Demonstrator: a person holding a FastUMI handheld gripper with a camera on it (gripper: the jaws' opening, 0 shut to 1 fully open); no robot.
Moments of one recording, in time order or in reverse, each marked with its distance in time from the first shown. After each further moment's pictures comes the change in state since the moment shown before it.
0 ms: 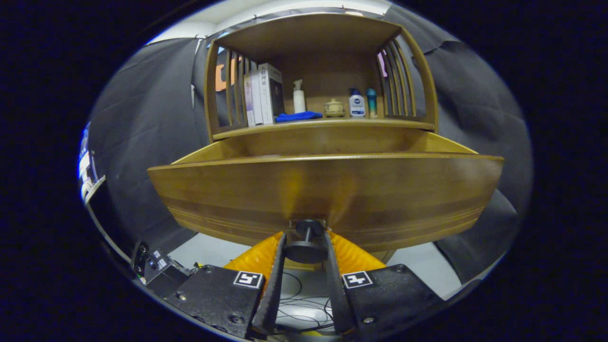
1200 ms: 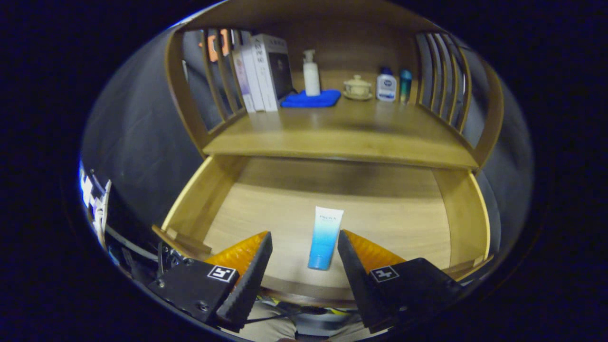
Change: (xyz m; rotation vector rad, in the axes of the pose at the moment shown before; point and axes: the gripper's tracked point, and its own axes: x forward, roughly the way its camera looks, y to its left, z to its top) arm 0.065 0.014 0.096 0.005 0.489 0.012
